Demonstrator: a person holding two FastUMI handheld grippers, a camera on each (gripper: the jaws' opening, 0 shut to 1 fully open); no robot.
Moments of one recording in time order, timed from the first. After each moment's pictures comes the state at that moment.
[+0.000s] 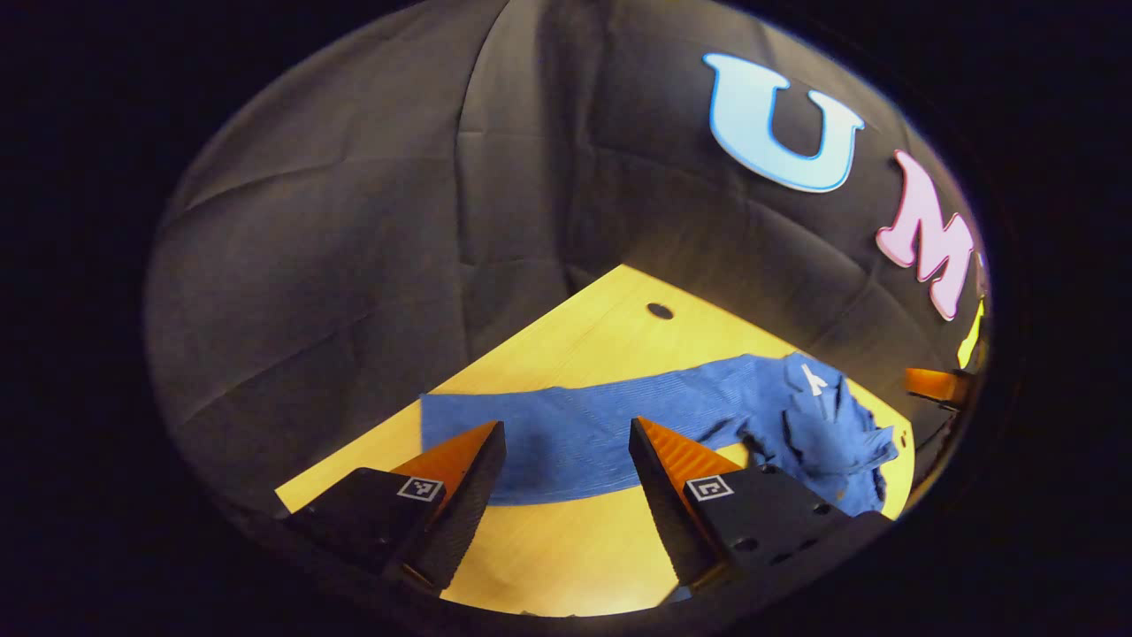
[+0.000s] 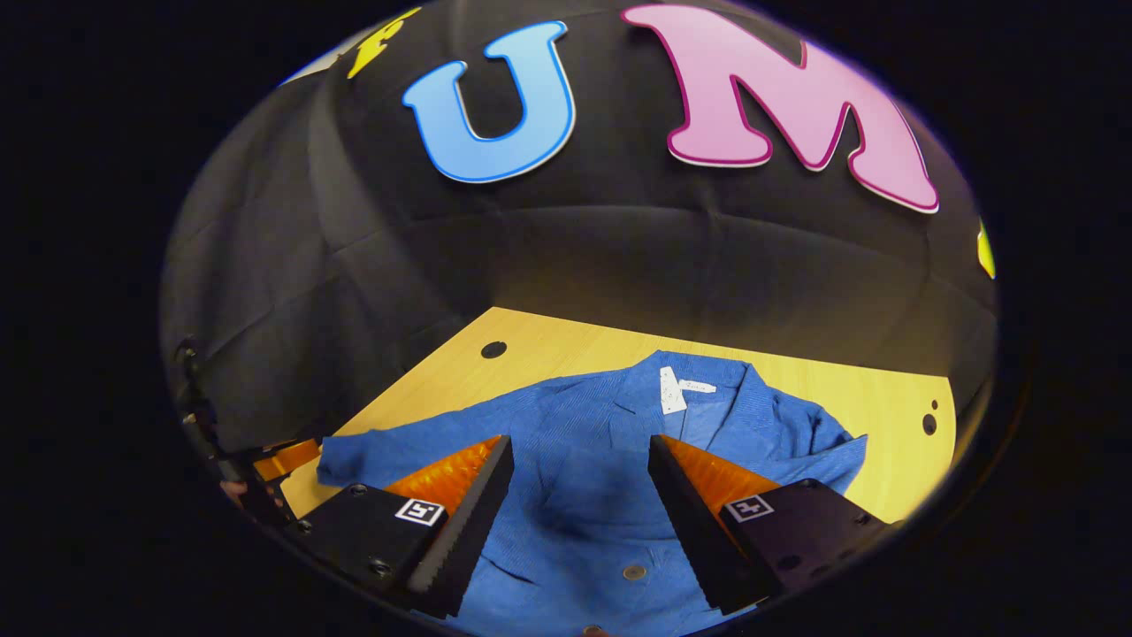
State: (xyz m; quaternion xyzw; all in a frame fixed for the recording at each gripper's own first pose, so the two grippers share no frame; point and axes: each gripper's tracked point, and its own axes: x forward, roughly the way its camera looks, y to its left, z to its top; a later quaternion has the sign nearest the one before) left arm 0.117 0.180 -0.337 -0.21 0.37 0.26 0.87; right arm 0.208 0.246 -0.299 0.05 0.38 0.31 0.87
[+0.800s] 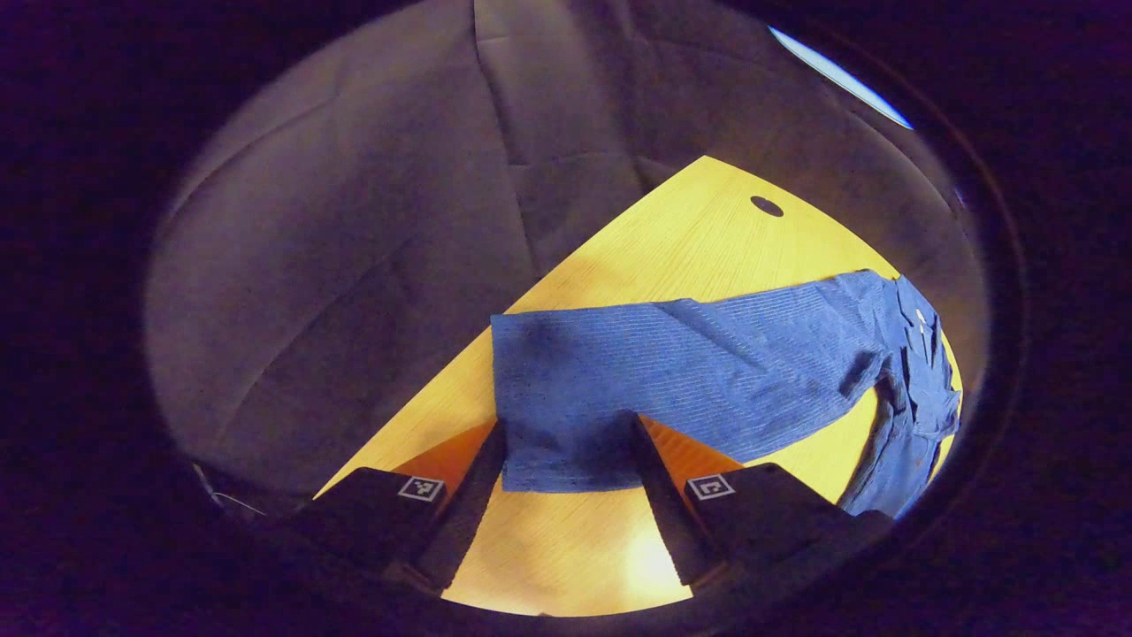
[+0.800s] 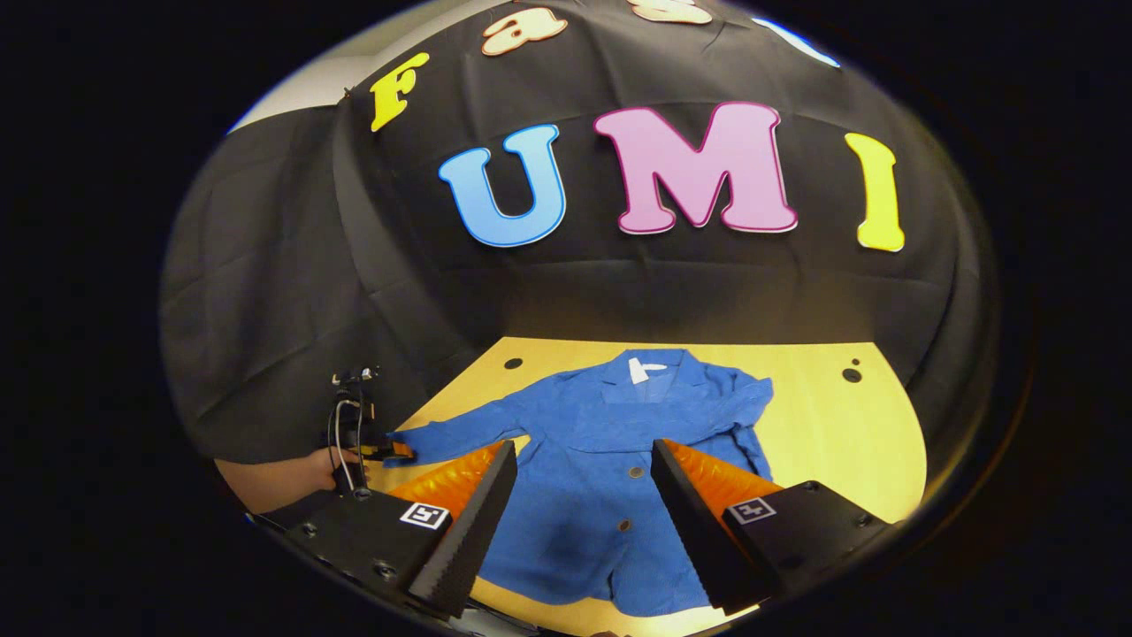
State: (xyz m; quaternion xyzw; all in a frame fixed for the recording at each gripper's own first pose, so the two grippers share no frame) left arm 0.102 0.217 -0.413 -0.21 0.54 0.28 0.77; right arm 0.048 0.129 -0.164 0.09 0.33 0.23 0.91
